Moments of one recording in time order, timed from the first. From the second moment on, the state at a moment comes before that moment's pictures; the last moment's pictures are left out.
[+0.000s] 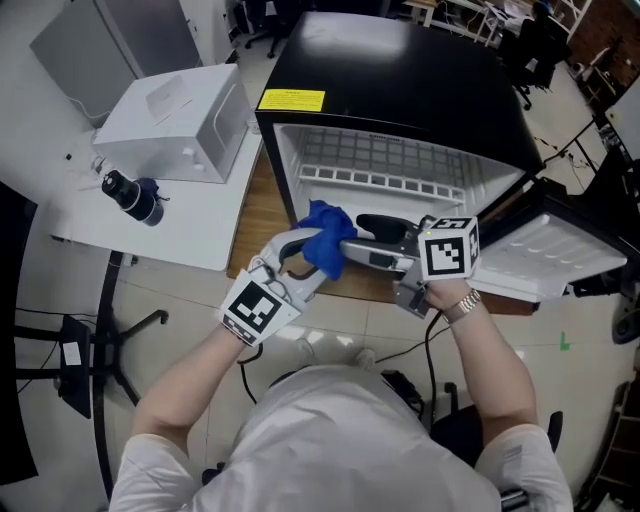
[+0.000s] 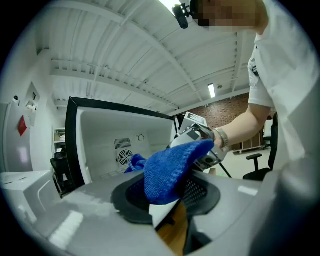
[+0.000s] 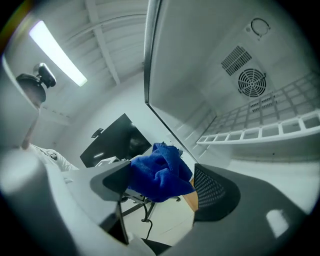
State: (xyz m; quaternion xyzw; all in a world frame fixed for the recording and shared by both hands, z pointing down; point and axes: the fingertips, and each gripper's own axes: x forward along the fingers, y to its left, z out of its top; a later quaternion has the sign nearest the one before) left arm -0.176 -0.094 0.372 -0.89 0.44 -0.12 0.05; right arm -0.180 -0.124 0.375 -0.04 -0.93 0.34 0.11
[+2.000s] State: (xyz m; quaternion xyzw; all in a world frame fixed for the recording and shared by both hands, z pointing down) left arm -0.315 -0.157 0.468 -0.75 0.60 -0.21 -0.15; right arm -0.289 -0.206 0.511 0.23 -0.96 0.14 0.10
